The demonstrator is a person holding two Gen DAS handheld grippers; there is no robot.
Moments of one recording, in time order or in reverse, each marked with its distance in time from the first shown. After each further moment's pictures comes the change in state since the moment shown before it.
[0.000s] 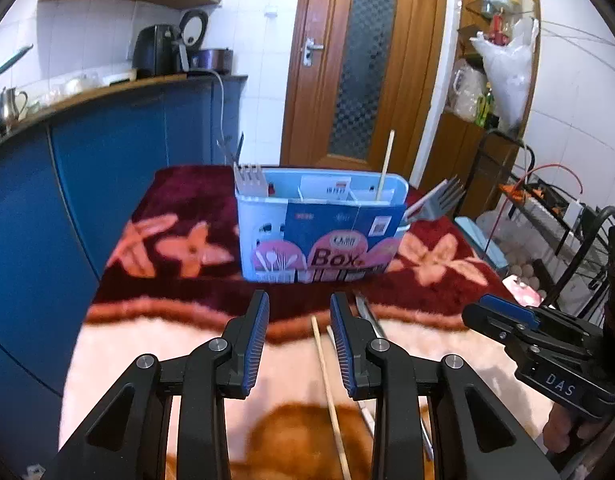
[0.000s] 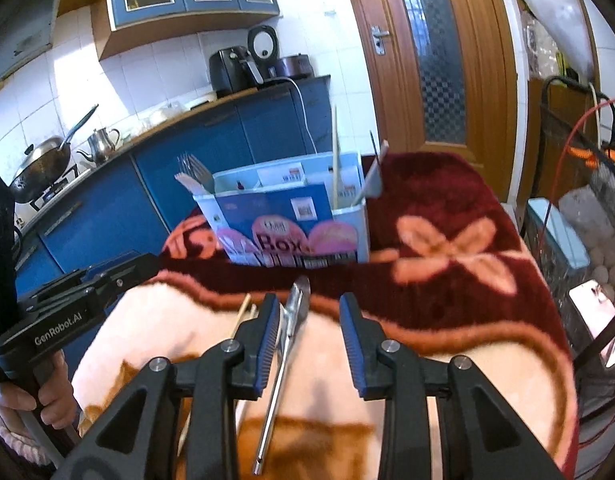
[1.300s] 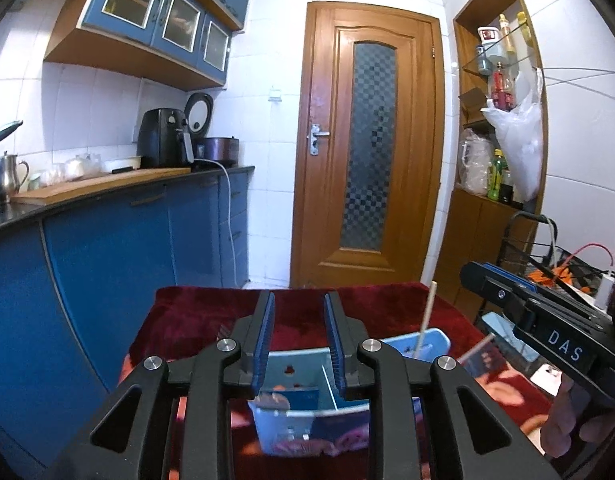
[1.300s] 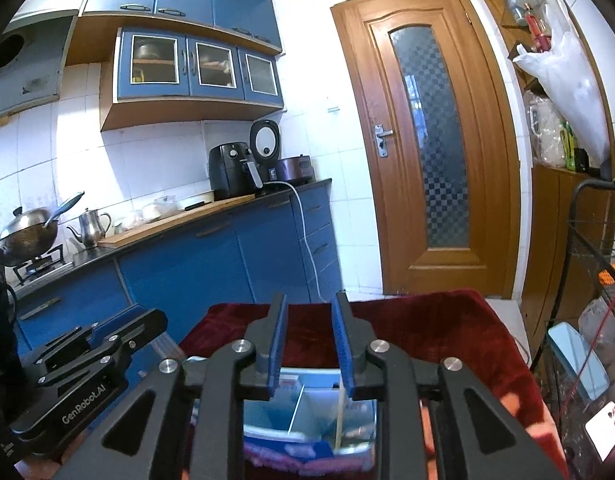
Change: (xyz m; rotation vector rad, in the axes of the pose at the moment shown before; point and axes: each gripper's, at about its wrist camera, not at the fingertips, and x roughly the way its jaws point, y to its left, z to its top) left arm 0.031 0.006 0.102 0.039 -0.335 0.040; right arm 0.035 0.009 0.127 -0.042 -0.375 -0.014
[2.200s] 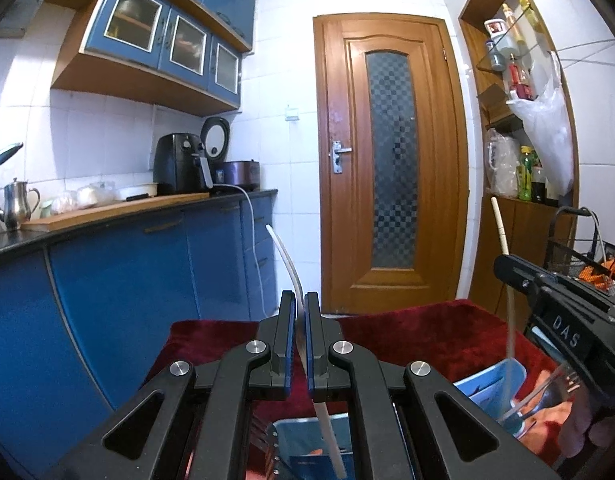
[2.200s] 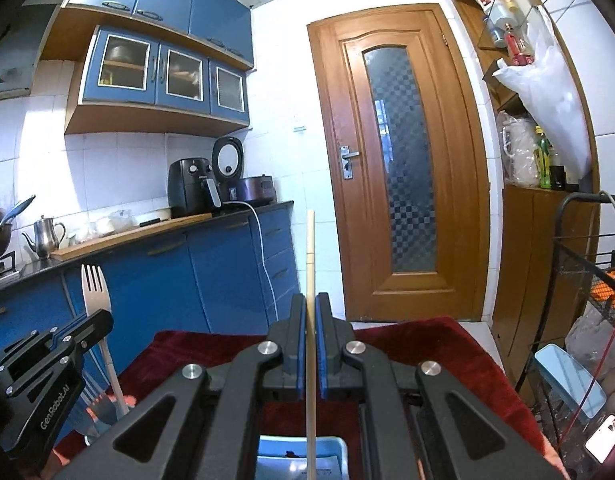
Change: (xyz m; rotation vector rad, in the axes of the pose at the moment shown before) left arm 0.067 0.006 -0.003 0.064 -0.099 0.114; right arm 0.065 -0.012 -0.007 -0.032 -0.111 -0.146
